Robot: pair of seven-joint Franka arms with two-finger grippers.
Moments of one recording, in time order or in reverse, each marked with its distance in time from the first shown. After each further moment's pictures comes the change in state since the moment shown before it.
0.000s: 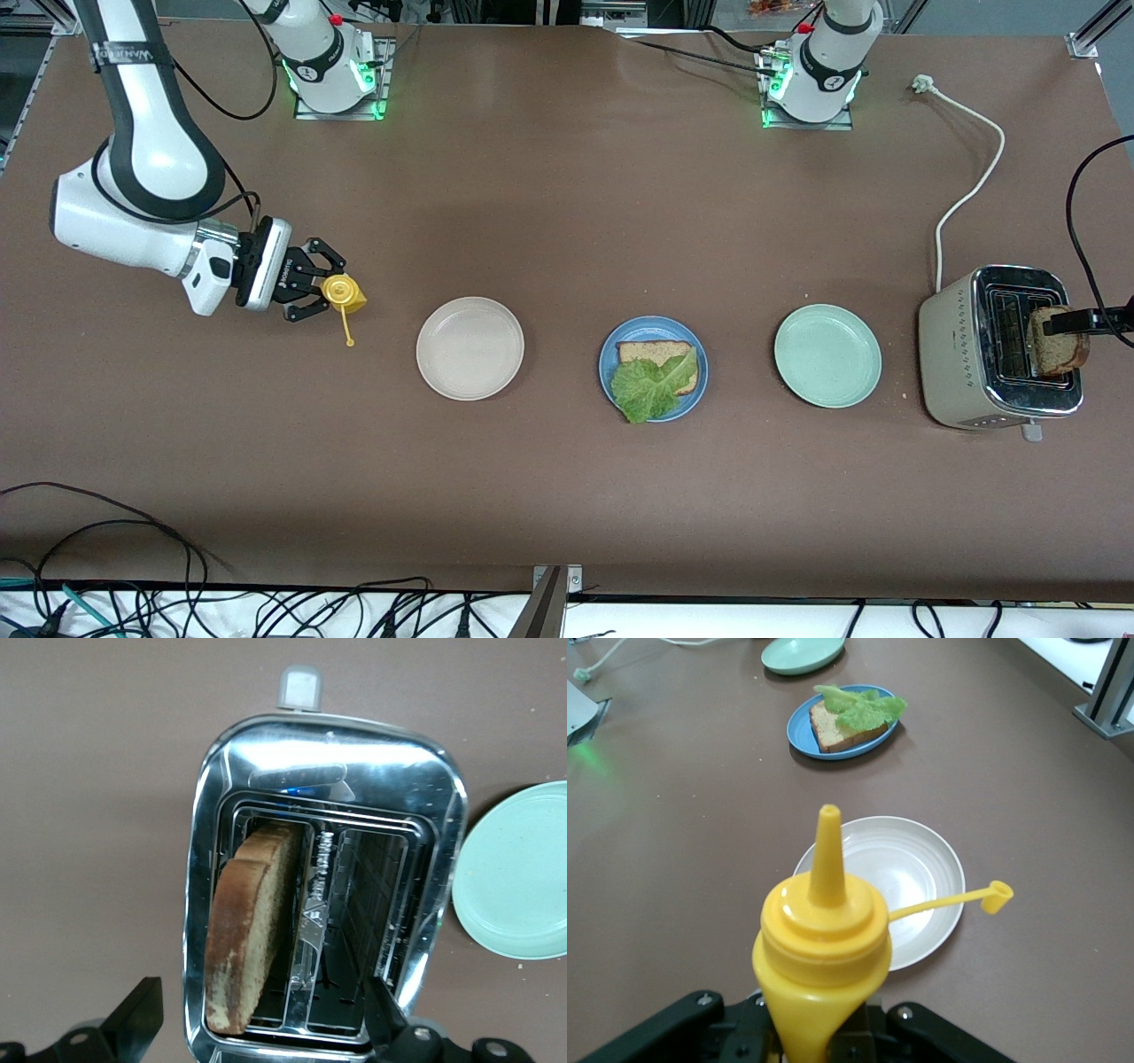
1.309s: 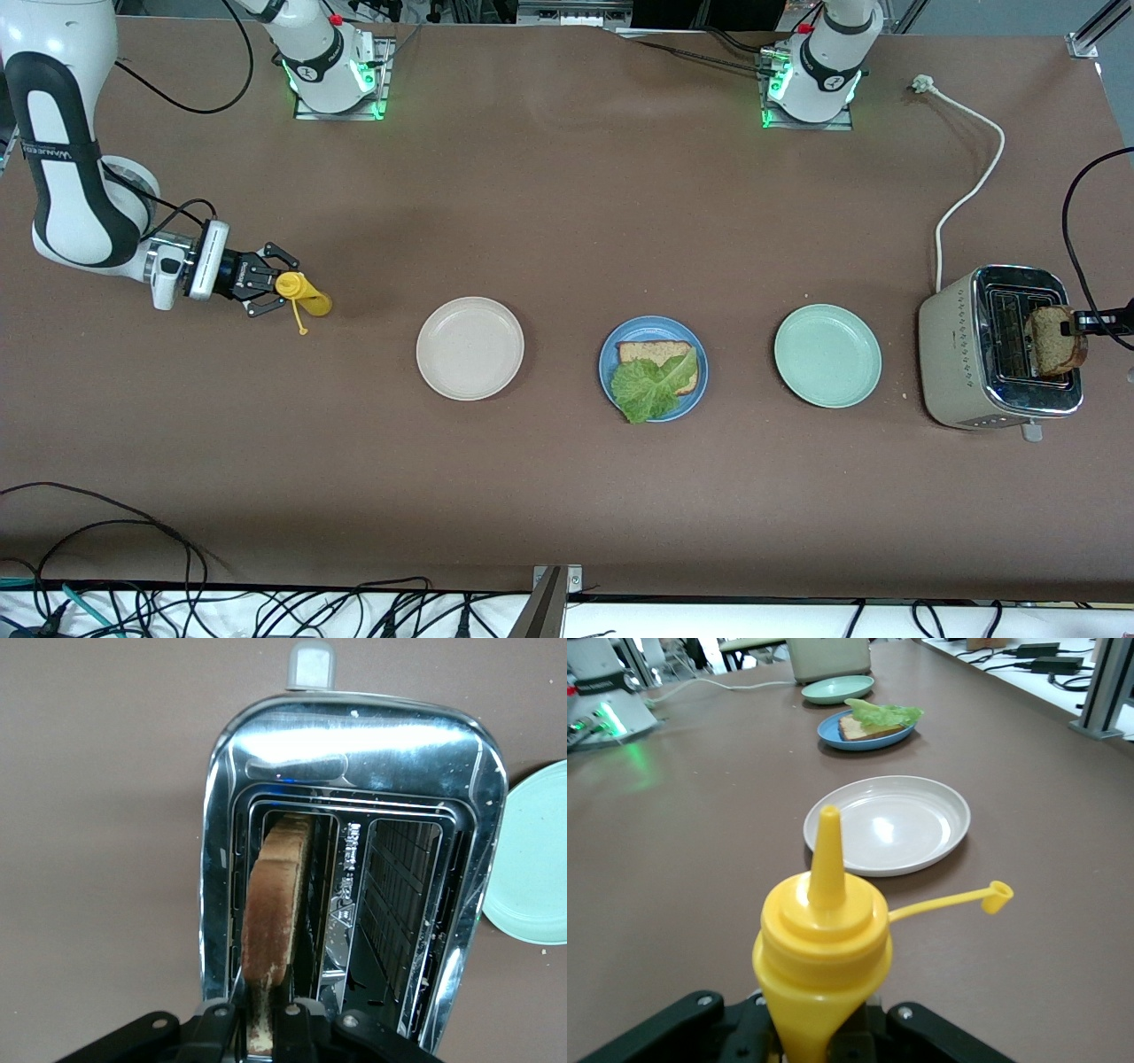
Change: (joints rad) left arm 0.027 0.032 -0.001 0.011 0.000 0.001 0.079; right arm -0.079 0.204 -0.246 -0.050 0.214 -0.289 -0.579
